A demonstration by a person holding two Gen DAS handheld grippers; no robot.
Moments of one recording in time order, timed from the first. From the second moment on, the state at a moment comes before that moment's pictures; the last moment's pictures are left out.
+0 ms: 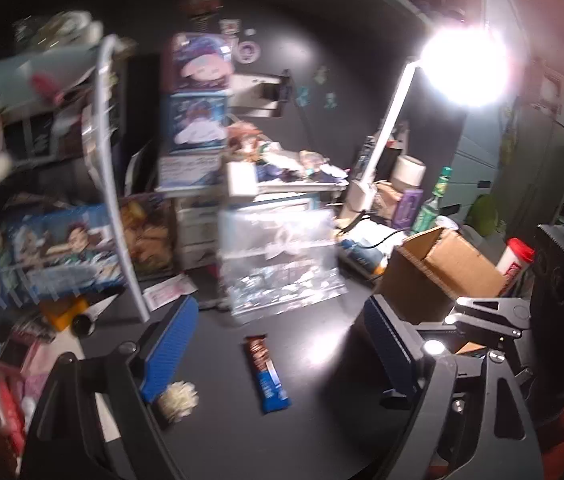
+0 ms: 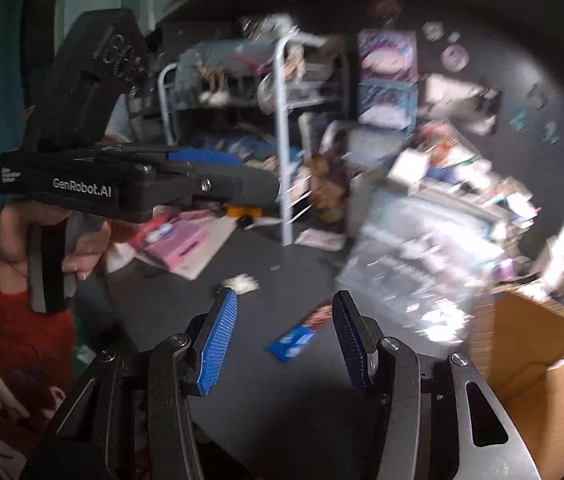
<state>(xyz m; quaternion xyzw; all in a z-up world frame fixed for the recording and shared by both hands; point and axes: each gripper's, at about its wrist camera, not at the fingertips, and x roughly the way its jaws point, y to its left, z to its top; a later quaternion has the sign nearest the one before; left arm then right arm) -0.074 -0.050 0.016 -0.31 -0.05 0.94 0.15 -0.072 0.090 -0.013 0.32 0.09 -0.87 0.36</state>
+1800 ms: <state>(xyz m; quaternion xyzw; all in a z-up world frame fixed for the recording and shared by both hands) -0.046 -0.073 -0.055 -0.36 -0.11 0.91 0.17 -0.105 0.061 -0.096 0.38 0.06 -0.86 0.34</state>
